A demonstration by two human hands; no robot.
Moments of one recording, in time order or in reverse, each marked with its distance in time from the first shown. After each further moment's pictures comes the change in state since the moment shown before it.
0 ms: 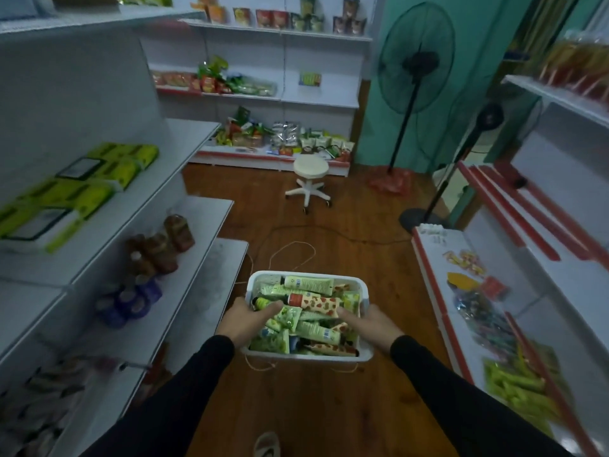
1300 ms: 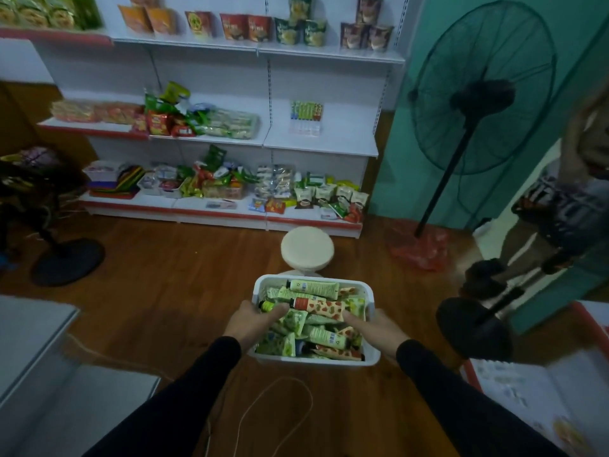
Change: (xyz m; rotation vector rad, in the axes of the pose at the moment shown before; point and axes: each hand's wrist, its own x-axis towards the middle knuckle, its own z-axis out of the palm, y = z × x) left_hand 0.812 0.440 -0.049 0.045 -0.030 -0.011; right_hand 0.815 -0.325 -0.337 0.049 -0.032 0.072
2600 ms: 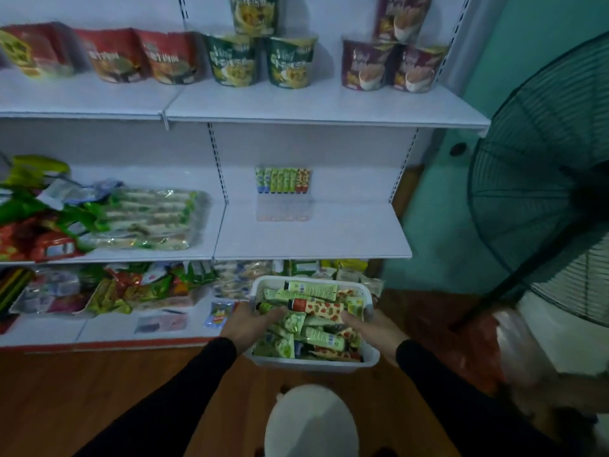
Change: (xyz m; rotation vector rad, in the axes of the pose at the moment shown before) left_hand 0.774 0.369 -0.141 0.148 -0.117 0.034; right_hand 0.708 -0.382 -0.244 0.062 0.101 0.103
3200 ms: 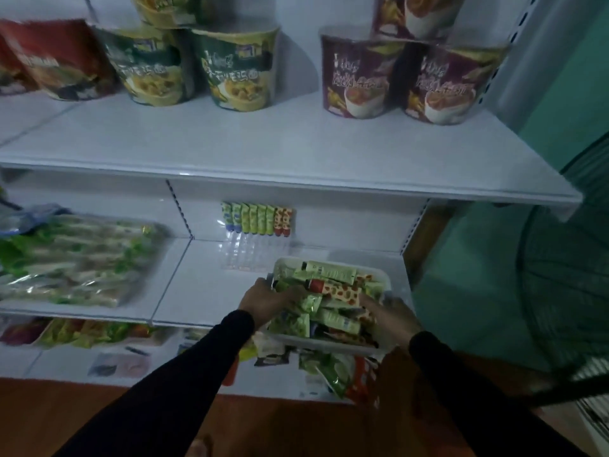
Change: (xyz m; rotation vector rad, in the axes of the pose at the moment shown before) left_hand 0.290 0.170 0.053 -0.067 0.113 -0.064; right_hand 0.245 -0.106 -0.196 -0.009 0.139 -0.075
